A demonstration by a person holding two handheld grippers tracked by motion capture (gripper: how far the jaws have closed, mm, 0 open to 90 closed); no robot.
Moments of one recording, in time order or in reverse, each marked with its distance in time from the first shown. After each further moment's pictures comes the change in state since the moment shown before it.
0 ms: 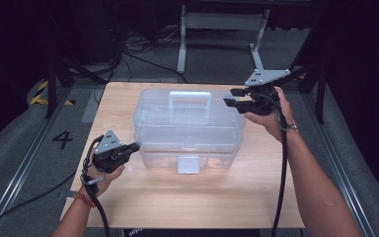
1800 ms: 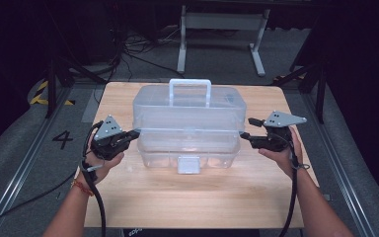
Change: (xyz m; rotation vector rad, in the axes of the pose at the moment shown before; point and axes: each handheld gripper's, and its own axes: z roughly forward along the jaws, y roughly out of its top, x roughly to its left) left arm 0.007 0.041 -0.006 0.004 0.036 0.046; right arm 0.019 -0.115 -0.004 -0.069 -0.048 0.076
